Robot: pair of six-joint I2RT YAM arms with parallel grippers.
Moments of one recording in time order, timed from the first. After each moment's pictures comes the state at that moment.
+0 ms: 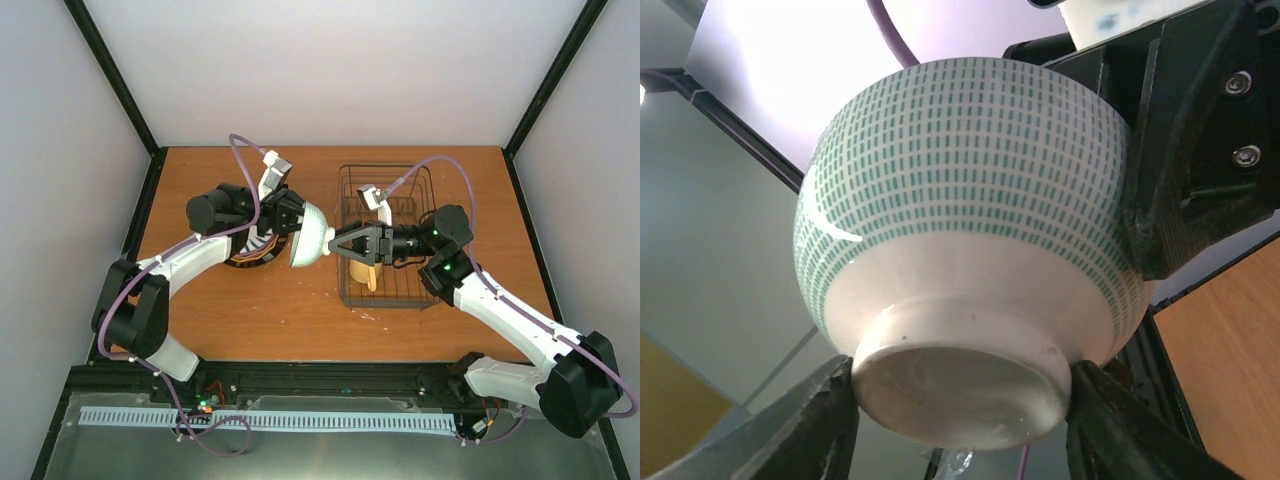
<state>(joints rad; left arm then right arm) -0.44 1.55 1.01 1.52 1.43 -1.38 0.62 1.13 0.81 0.65 -1.09 1.10</state>
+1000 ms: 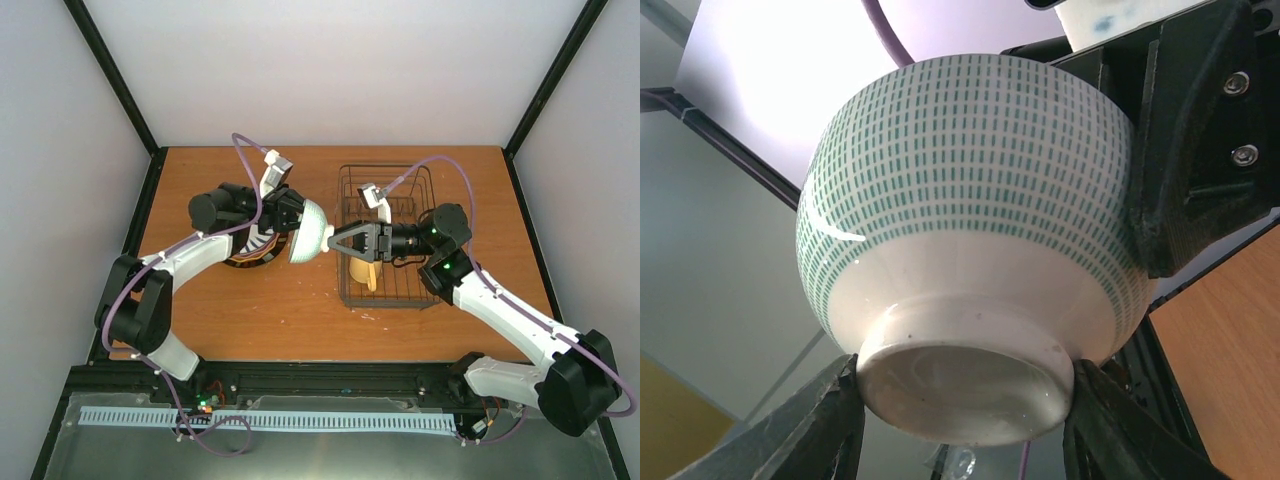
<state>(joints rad) -0.42 1.58 1.01 1.53 1.43 -1.40 0.61 1.15 0.81 0.65 -1.08 1.13</state>
